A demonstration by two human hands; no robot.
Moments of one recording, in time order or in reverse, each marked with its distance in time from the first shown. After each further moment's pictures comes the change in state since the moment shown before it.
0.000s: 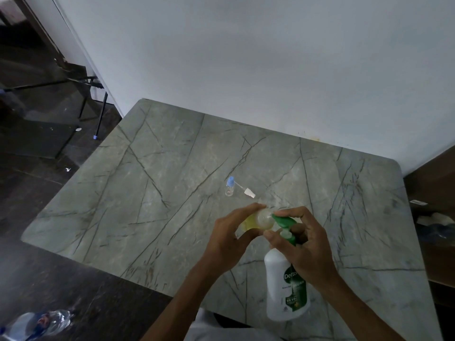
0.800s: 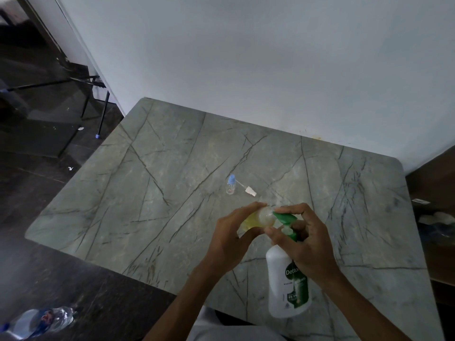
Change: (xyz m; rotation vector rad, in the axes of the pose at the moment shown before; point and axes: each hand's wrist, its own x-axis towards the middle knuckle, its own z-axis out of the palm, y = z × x) left_hand -0.004 0.000 0.005 0.021 0.010 -0.030; right_hand 0.001 0.001 -0.001 -0.007 -0.001 0.014
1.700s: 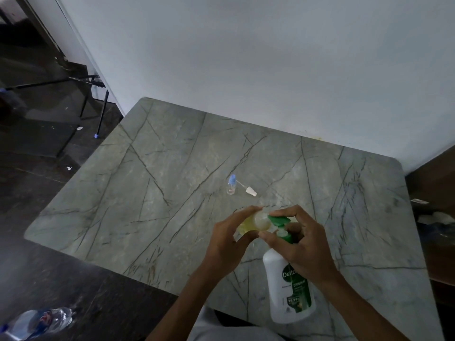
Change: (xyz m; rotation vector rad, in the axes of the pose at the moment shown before) left_hand -0.010 -0.009 -0.002 -0.043 0.030 -0.007; right_hand 0.001 0.008 0.006 -0.108 -0.020 -0.033
